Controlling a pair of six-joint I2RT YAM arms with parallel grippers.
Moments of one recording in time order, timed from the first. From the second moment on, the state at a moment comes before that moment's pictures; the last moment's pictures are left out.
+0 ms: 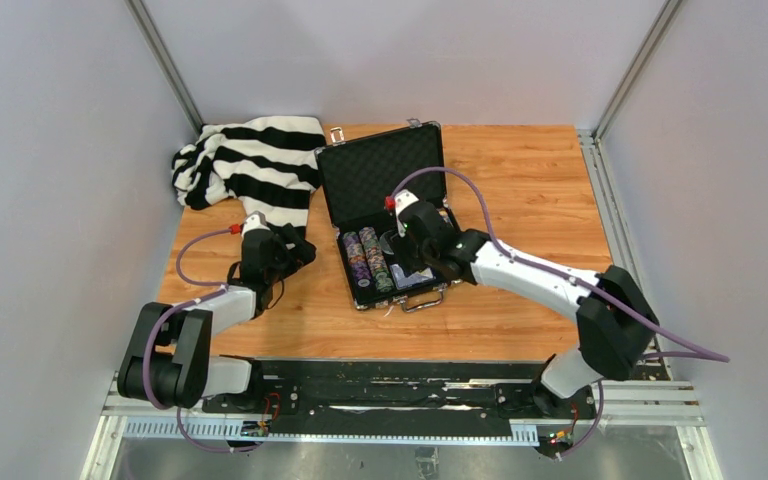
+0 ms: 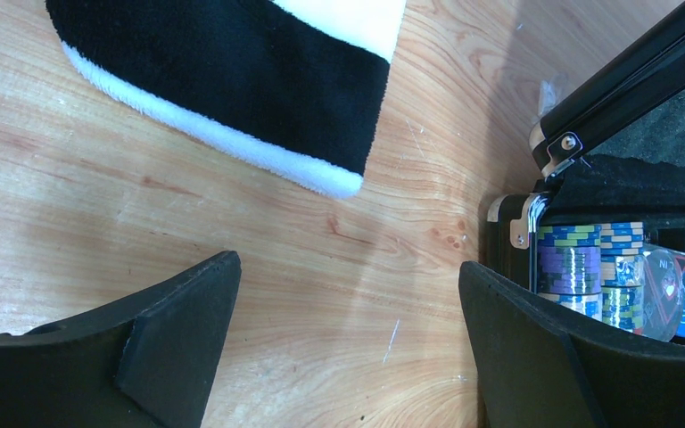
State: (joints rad) left arm -0.14 1.30 0.35 0.38 -0.04 -0.66; right arm 0.87 1.49 1.04 -0.35 0.19 0.14
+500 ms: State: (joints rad) left arm -0.14 1.31 0.35 0.39 -0.03 -0.66; right arm 0.80 1.73 1.23 -0.35 0.08 0.08
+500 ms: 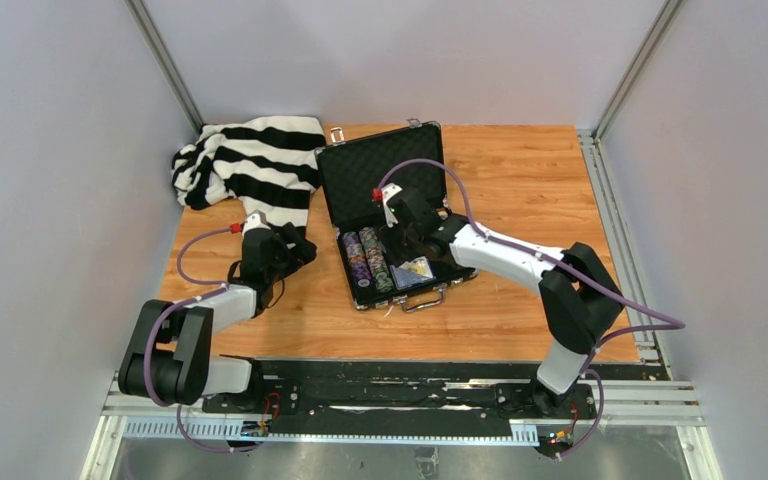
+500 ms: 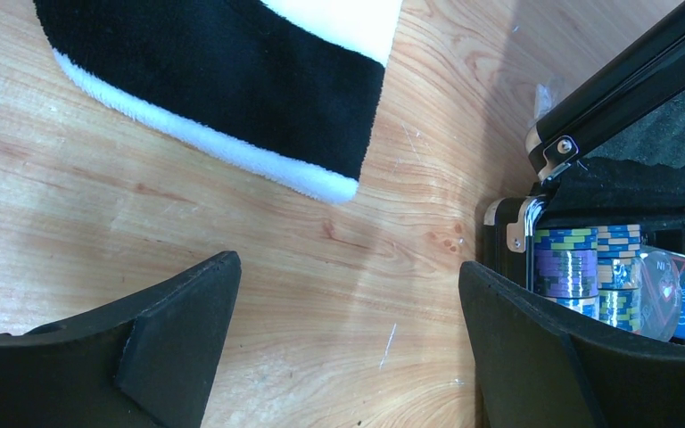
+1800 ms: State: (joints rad) left arm -0.26 0.84 0.21 0.36 -0.30 -0.52; right arm 0.42 1.93 1.59 -0.11 0.07 -0.01
